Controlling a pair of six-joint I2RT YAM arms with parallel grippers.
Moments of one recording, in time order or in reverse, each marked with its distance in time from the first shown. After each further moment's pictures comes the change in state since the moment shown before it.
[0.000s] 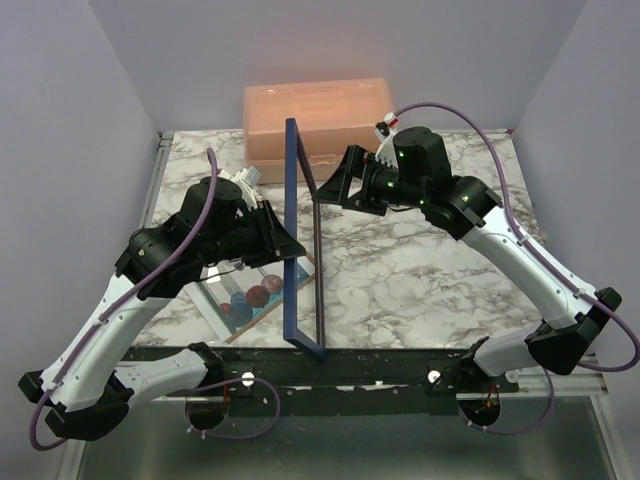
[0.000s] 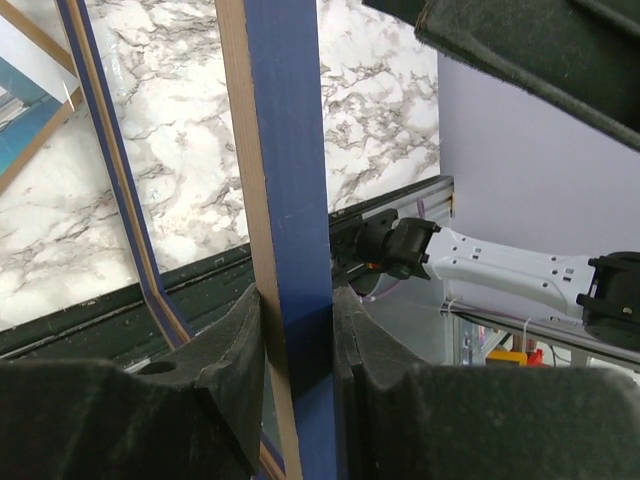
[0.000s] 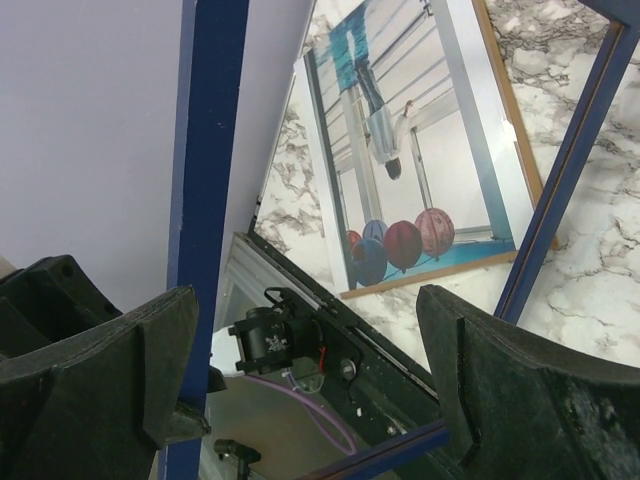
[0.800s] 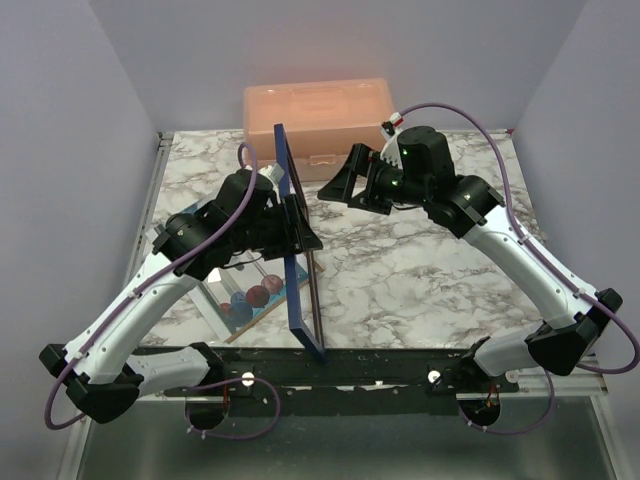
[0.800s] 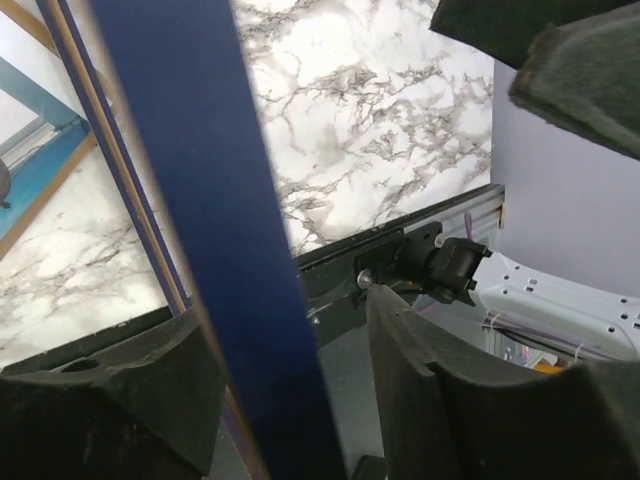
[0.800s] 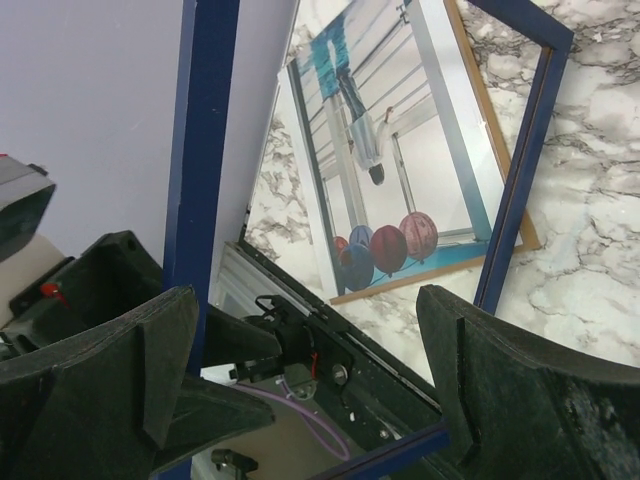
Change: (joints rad) left arm -0.018 0.111 -0.031 0.069 -0.043 0.035; right arm -0.037 -0.005 -0.021 -0.002 -0.002 -0.003
